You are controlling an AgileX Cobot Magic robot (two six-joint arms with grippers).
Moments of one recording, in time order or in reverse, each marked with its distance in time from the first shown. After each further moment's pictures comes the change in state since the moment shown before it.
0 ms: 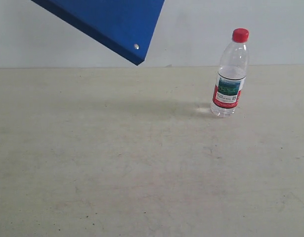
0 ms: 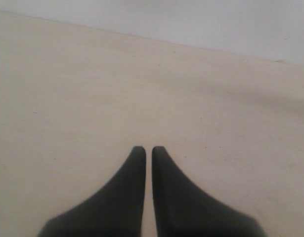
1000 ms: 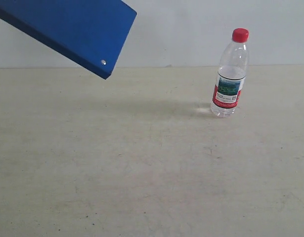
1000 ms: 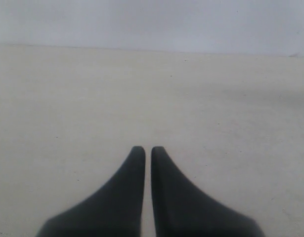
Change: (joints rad) left arm -0.062 0.000 0.000 0.247 -0.041 -0.101; right arm 0.000 0.000 0.000 0.000 0.000 0.000
